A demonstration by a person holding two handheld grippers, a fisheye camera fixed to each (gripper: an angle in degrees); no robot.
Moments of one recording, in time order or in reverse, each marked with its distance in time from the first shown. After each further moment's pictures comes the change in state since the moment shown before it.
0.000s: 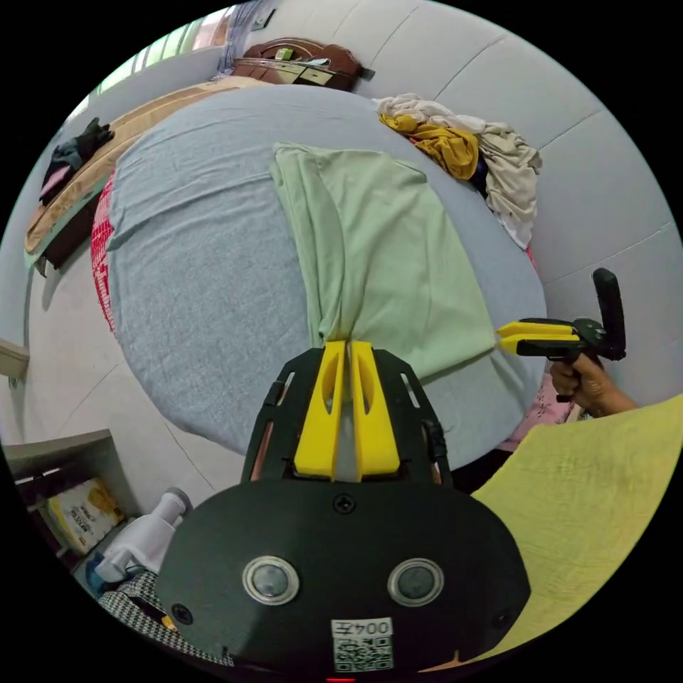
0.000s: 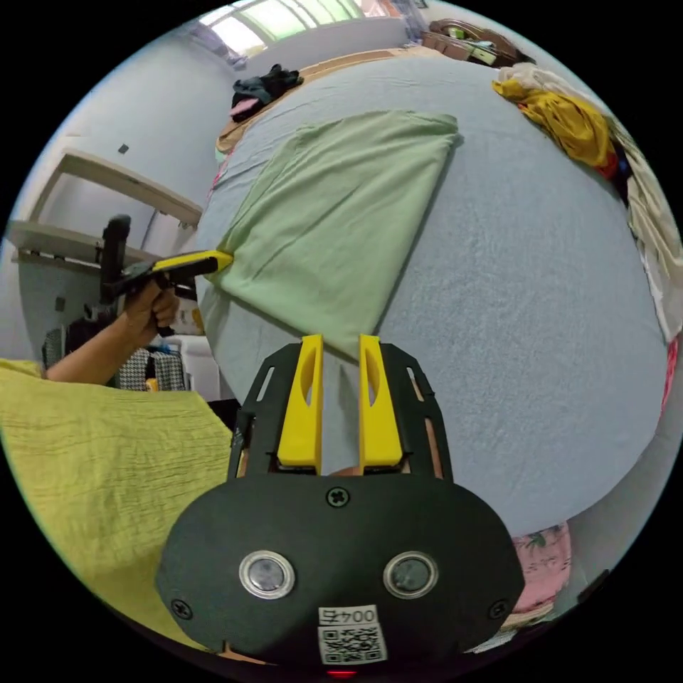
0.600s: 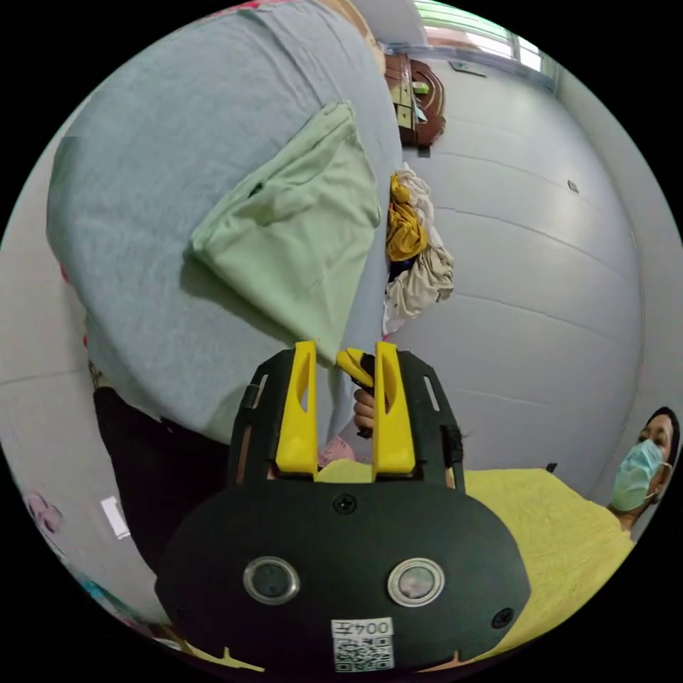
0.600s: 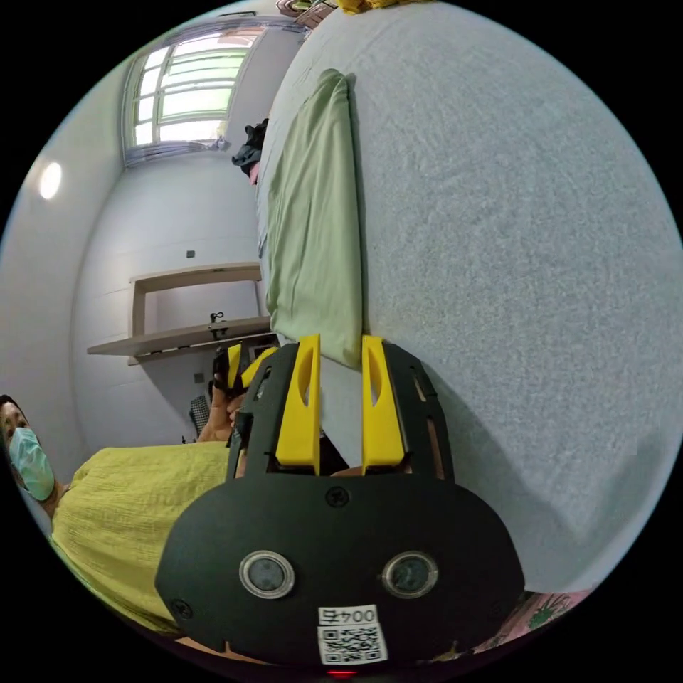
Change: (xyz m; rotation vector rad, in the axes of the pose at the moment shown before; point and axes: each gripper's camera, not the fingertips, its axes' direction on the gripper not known) left arm -0.057 0.098 0.043 0.111 0.793 -0.656; right arm 0.184 -0.009 -0.015 -0.032 -0.615 0.241
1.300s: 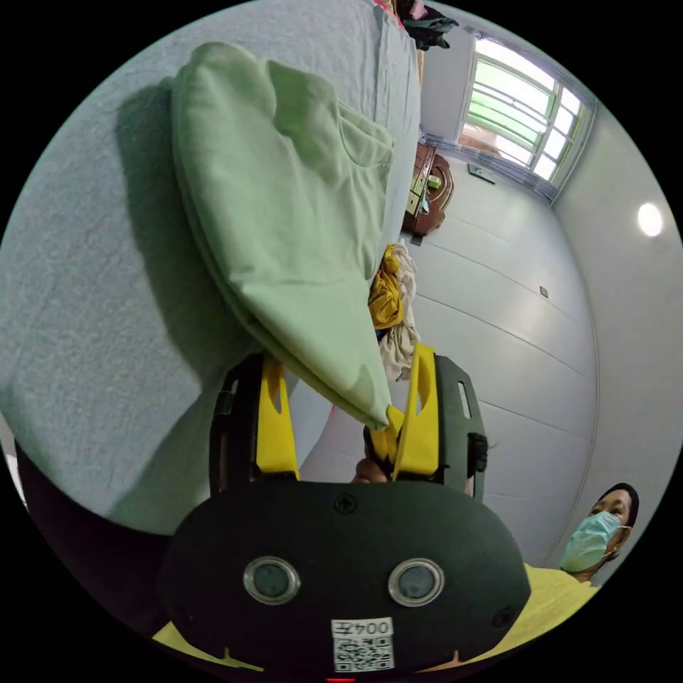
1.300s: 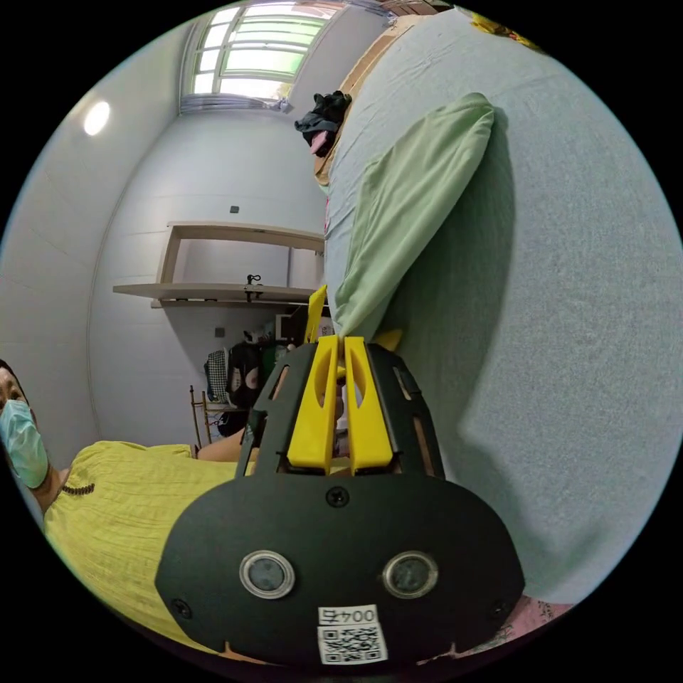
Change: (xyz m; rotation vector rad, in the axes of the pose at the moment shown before) left arm -0.051 0.036 0.030 0.297 0.247 -0.168; right arm -0.041 -0.054 -0.068 -0.083 -0.056 -0.219
